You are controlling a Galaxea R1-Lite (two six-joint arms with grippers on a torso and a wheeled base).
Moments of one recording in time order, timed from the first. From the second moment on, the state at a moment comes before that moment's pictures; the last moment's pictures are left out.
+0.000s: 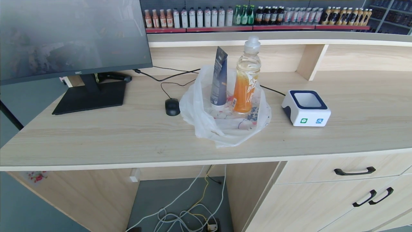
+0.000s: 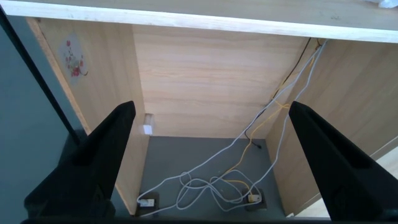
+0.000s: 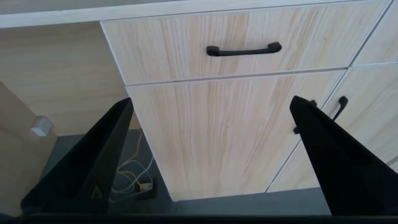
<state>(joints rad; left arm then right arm) 0.00 0.00 0.00 0.00 0.00 0.00 -0.01 0.00 0.00 0.00 -0.05 0.02</state>
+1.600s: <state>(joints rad) 0.00 0.00 0.00 0.00 0.00 0.00 -0.01 0.00 0.00 0.00 -0.05 0.01</state>
